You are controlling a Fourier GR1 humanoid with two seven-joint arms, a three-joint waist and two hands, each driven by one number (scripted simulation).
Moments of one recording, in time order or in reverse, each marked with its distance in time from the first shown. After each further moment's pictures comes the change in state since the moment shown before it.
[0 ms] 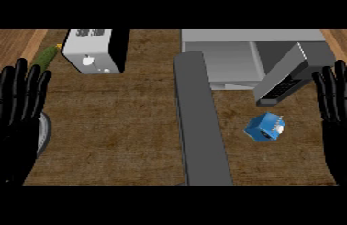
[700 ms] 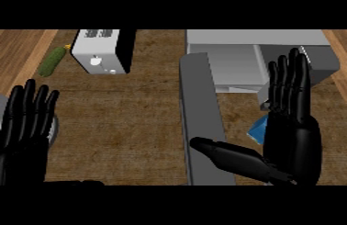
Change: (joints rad) left arm 0.141 -0.091 -0.040 -0.037 0.036 0.045 0.044; right arm -0.163 0.096 0.369 0.064 0.264 -0.532 0.159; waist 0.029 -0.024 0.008
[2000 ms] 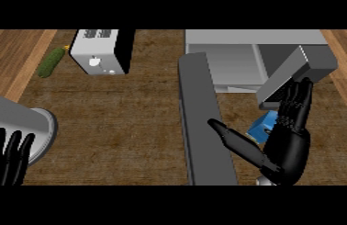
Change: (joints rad) left arm 0.345 0.003 0.046 -0.097 0.121 -0.156 -0.182; right arm 0.147 -0.011 -0.021 0.167 -0.025 -0.283 -0.158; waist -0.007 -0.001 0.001
